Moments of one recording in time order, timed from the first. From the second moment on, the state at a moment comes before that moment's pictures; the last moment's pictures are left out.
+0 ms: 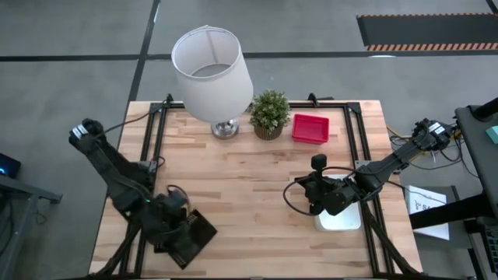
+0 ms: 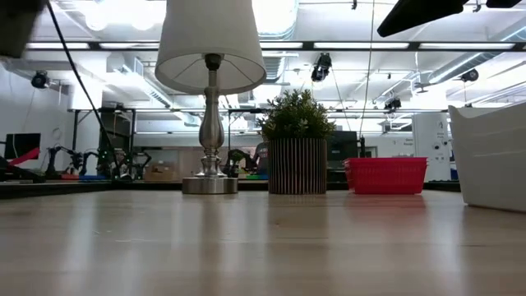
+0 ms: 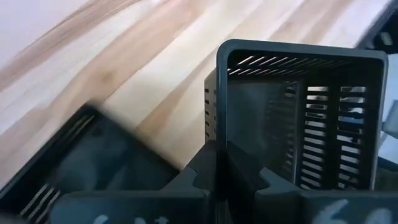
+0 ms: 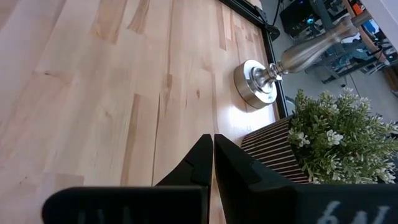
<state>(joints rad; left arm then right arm) -0.84 1.25 1.09 -0.94 -0.28 -1.64 0.56 1.24 0.98 -0.62 0.75 -0.01</state>
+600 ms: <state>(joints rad) -1.03 1.15 1.07 -1.31 -0.15 -2.17 0.56 1.24 0.98 -0.62 0.75 -0.01</state>
